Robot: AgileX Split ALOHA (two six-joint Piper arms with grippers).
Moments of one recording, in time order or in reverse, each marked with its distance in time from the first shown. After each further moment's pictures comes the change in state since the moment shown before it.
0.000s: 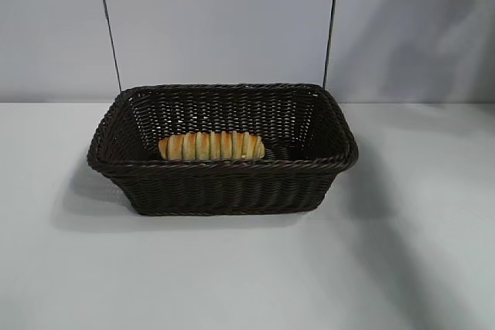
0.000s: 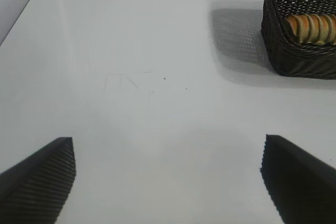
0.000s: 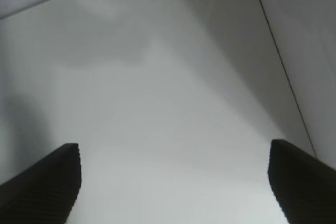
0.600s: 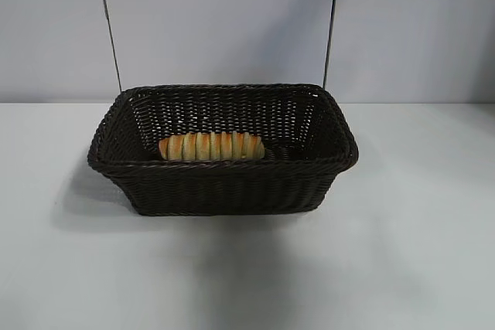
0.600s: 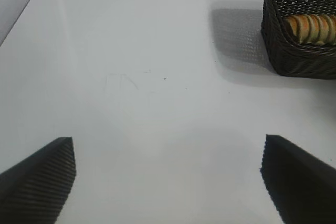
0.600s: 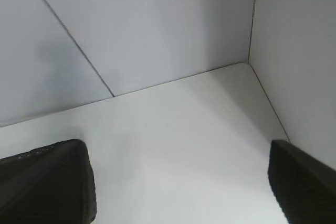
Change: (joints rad) left arm 0.000 0.000 0.000 0.000 0.000 0.000; right arm 0.074 -0.802 0.472 0.024 -0.012 0.000
